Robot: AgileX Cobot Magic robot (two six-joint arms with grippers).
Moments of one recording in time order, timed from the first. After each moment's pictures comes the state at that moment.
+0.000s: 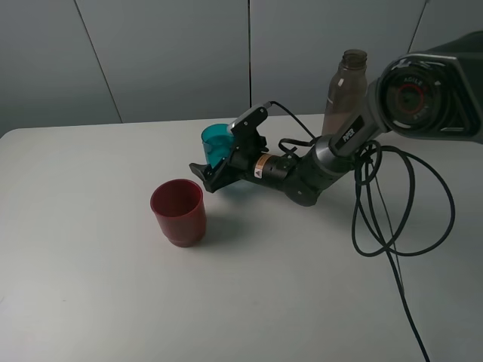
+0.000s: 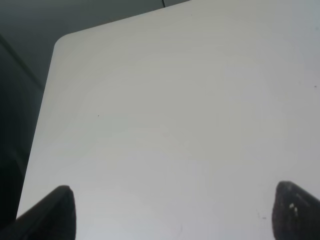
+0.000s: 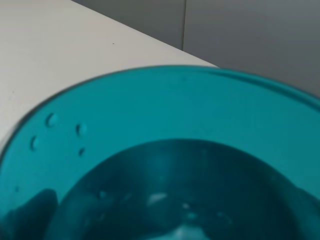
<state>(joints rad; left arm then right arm) 0.07 0.00 -0.52 0.02 1.10 0.23 0.54 2.51 -1.28 -0.41 -0.88 0.16</state>
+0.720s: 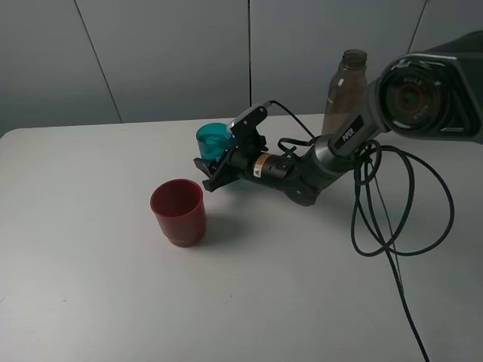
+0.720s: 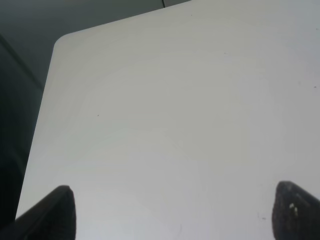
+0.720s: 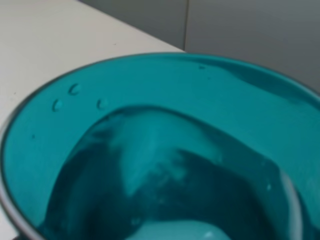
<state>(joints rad) 0.07 0.00 -0.52 0.02 1.10 0.23 0.54 2.51 -1.28 -0.40 -0.88 0.16</state>
